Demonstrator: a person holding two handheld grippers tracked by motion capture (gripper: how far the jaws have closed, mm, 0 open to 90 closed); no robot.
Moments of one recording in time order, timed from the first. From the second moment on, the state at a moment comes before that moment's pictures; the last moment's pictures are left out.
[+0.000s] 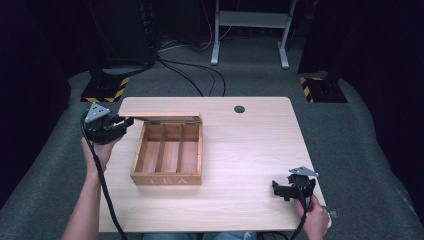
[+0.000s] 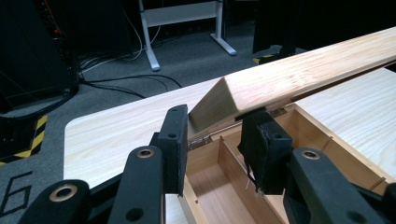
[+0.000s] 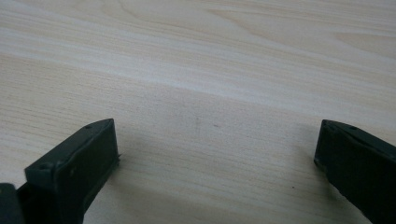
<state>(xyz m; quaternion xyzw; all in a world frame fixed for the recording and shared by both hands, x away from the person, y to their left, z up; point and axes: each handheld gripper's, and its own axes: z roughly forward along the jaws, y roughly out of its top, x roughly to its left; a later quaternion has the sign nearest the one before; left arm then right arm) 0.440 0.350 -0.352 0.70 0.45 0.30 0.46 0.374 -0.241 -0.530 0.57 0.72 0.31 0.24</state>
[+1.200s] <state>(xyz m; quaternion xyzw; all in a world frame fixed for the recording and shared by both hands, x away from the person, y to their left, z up) 0.434 0.350 -0.356 0.71 0.44 0.31 0.46 0.374 -0.241 -0.530 0.57 0.72 0.31 0.24</state>
